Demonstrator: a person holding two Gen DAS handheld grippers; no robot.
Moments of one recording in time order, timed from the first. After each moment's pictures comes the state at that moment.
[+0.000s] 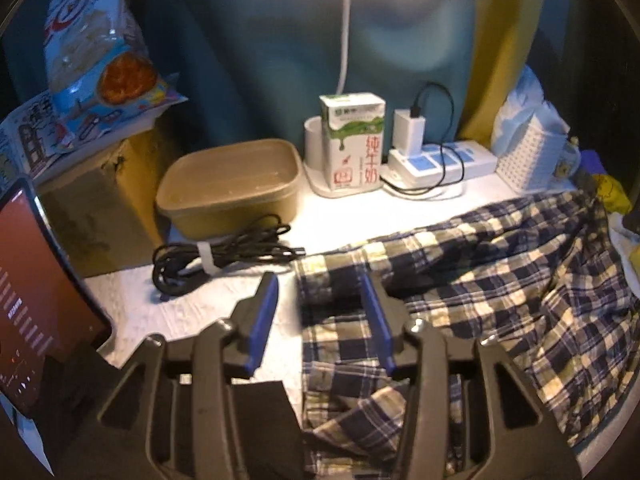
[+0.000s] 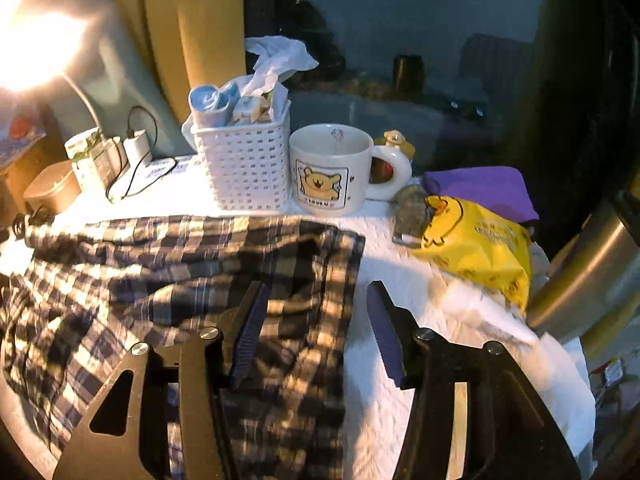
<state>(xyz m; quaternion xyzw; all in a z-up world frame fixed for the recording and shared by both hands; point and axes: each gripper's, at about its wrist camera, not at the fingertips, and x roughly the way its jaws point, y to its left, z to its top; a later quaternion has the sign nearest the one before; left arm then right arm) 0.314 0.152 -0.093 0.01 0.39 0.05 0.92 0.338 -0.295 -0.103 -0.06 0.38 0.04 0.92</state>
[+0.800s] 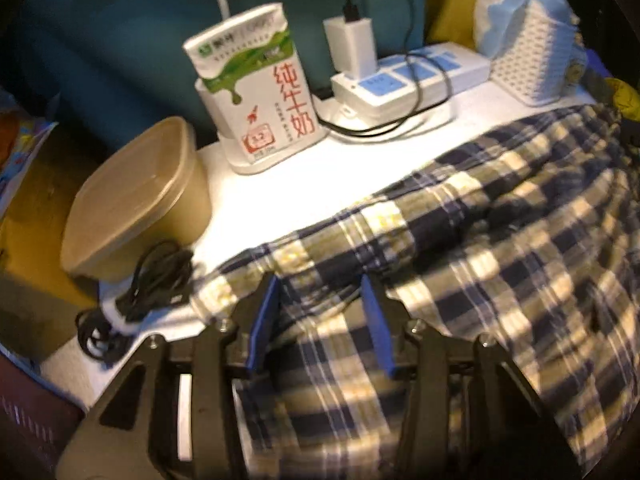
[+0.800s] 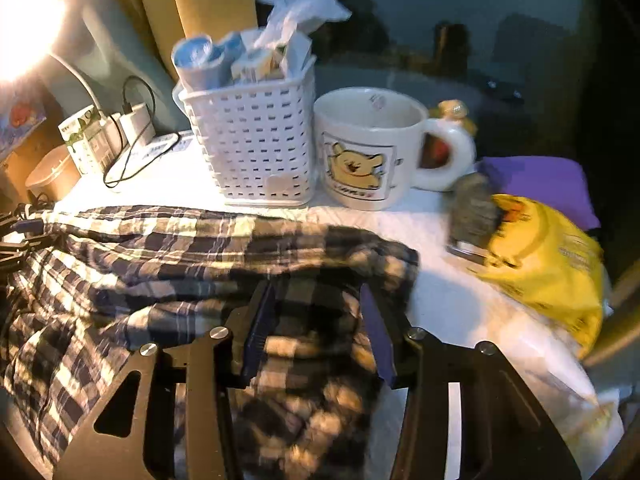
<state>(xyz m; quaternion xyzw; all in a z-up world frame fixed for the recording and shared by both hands) 0.409 0.103 -0.155 0.11 0.49 0.00 0.86 0.419 -0.279 -0.145 -0.05 0.44 0.11 0.89</state>
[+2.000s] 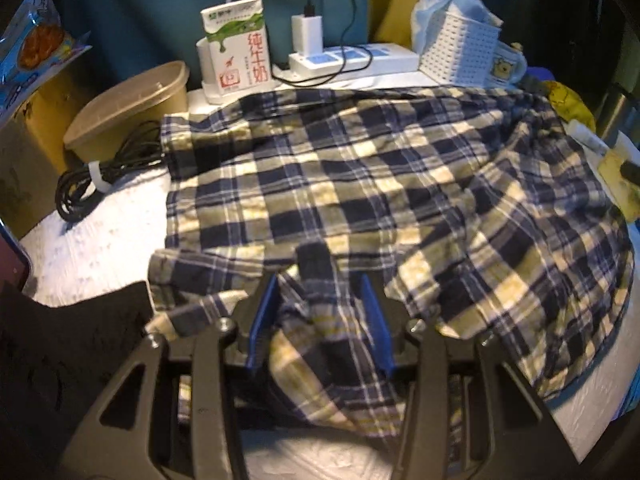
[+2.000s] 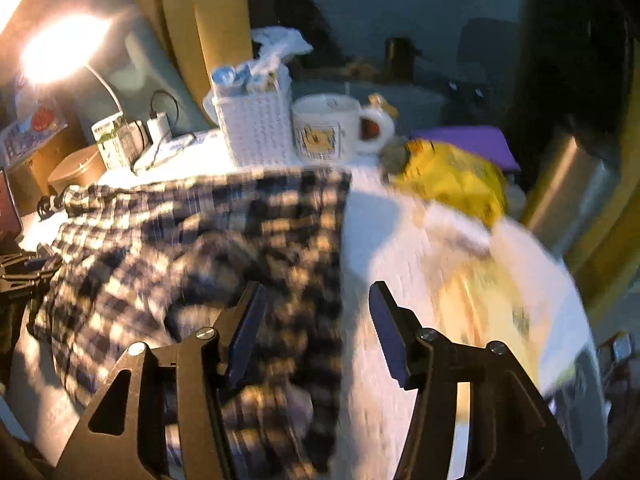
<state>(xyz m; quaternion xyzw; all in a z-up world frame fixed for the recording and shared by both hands) 0.263 0.079 -0.152 0.03 0.47 -0.05 0.88 0.254 -0.316 -0.109 -0.02 0.42 0.05 0.91</state>
